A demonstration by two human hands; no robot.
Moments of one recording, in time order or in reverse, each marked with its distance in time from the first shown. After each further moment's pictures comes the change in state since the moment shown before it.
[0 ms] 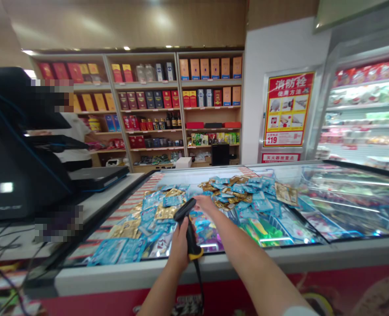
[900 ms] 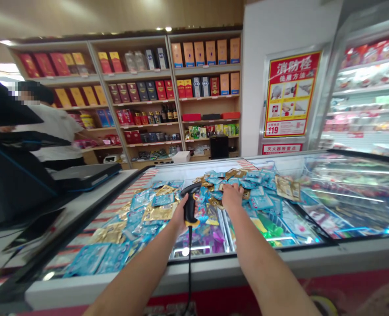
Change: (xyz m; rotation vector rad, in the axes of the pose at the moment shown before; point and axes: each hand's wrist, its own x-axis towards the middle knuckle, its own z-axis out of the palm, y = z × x) left_hand 0.096 0.006 0.035 -0.192 -0.327 -0.304; right_hand -0.018 -0.015 -0.117 -1.288 0.415 -0.093
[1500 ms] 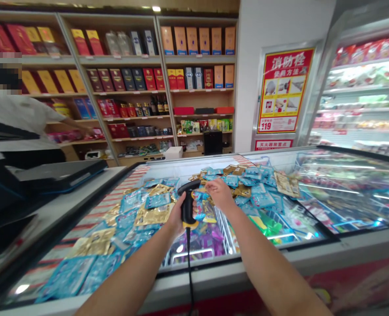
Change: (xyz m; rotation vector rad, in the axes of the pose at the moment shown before) left_hand 0.001 0.009 -0.001 -0.068 -0.074 -0.081; right_hand 0.001 -0.035 0.004 0.801 0.170 -0.264
